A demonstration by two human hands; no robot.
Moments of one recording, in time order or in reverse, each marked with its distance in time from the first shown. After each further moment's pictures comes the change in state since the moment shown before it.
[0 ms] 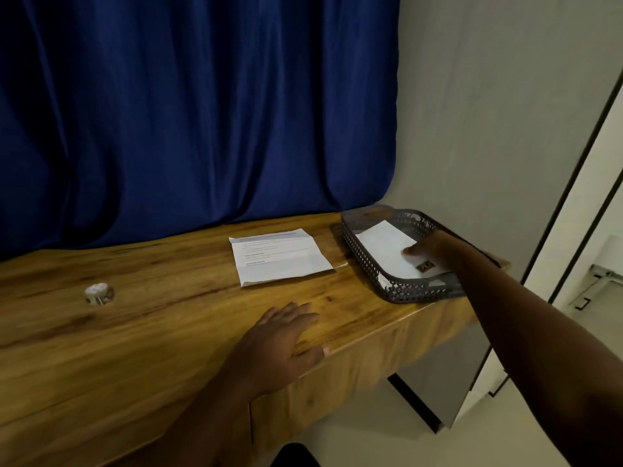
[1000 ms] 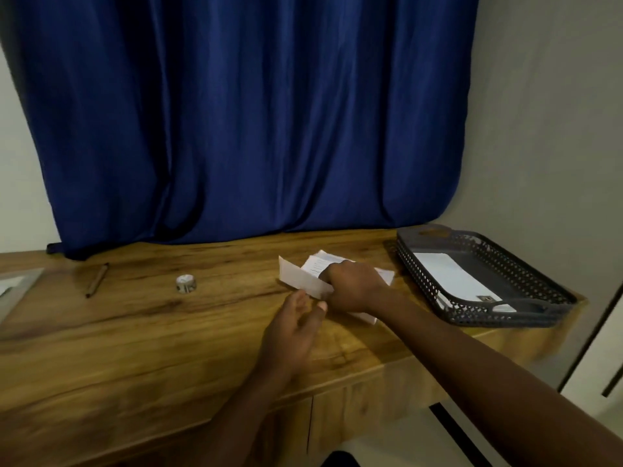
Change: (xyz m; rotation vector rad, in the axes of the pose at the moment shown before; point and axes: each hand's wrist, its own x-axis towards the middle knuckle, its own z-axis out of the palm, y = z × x) left_hand -0.033 -0.020 -0.032 -0.818 0.470 -0.504; right_hand -0.152 -0.130 0.178 -0.793 -0.168 -0.931
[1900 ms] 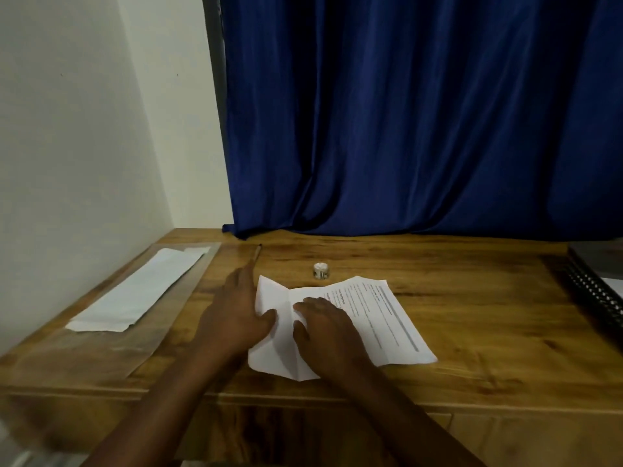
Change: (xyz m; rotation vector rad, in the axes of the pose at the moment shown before) left_hand -0.067 0.016 -0.249 0.987 0.324 -0.274; right_hand -0.013 -0.247 0.056 0.487 0.069 -0.239
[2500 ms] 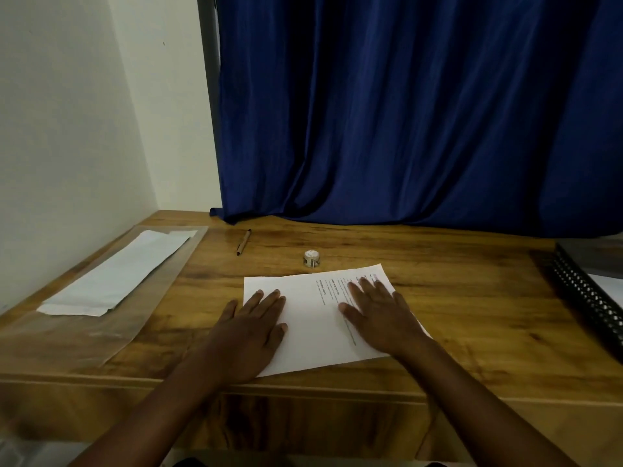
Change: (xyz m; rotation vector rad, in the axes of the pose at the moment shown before) left_hand -0.003 -0.024 0.060 0.308 -0.286 0.375; right_hand 0.013 0.116 -0.020 -0.293 -0.197 0.182
